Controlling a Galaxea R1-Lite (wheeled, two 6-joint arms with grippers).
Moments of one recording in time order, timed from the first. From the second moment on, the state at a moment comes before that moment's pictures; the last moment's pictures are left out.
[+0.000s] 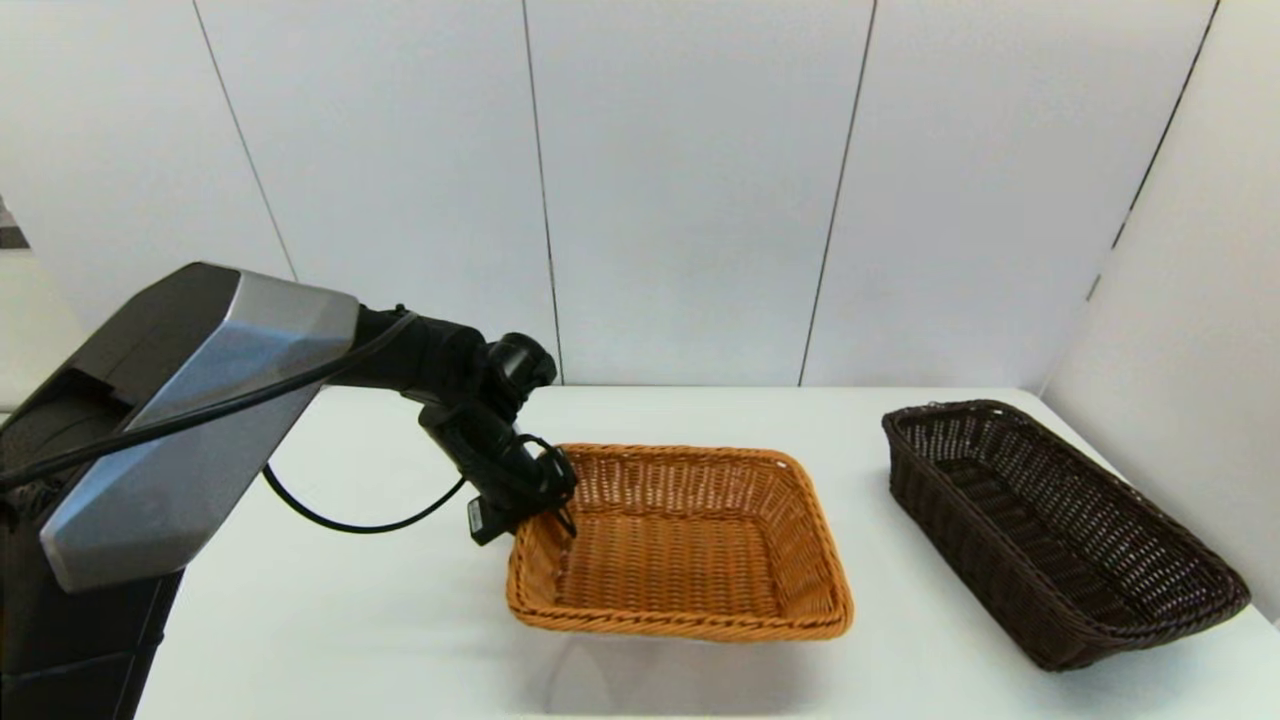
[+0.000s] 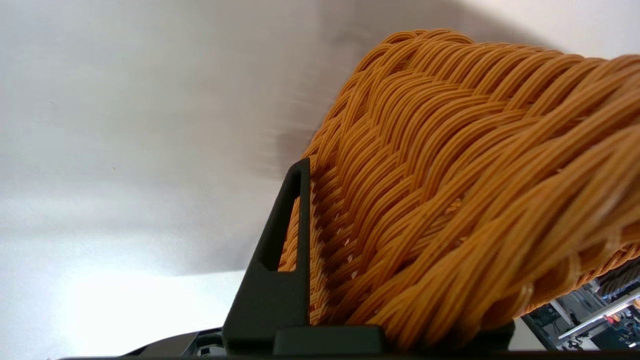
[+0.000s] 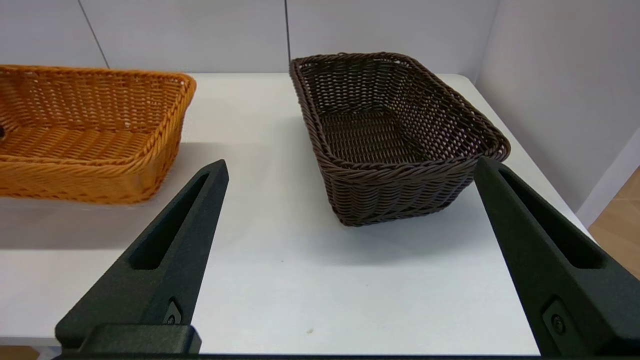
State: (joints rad) left arm -0.41 2.32 -1.67 0.70 -0.36 -0.86; right arm 0.00 0.00 0.00 0.00 -0.01 0.01
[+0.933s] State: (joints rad) left arm -0.42 2.34 -1.70 0.70 -0.36 -0.87; right arm 0.00 0.00 0.00 0.00 -0.01 0.01
